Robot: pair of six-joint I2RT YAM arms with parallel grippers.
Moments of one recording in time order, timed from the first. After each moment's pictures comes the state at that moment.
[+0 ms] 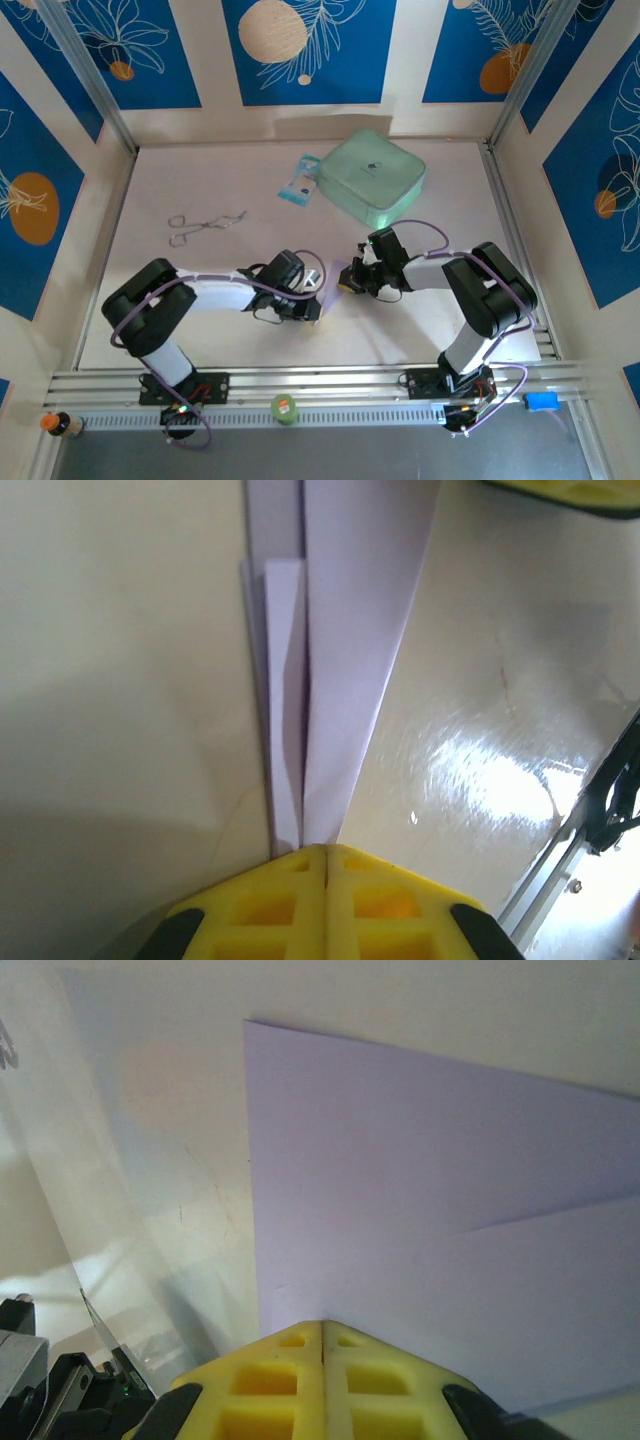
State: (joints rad) left arm -0.84 1.63 0.68 -0.09 0.51 -0.68; right arm 0.48 1.67 0.61 0.10 -0.58 0.91
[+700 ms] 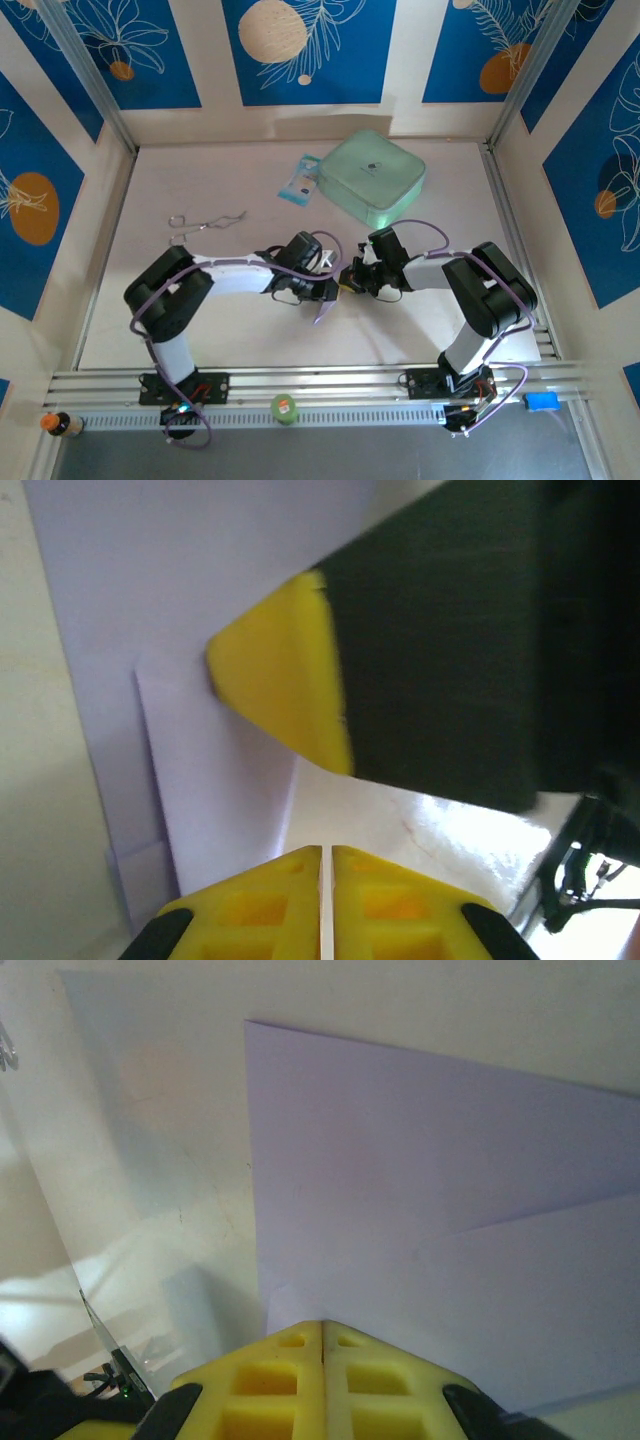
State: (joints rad) left arm -0.84 1.79 0.92 -0.12 0.49 -0.67; right arm 0.48 1.67 0.61 0.10 -0.58 0.91
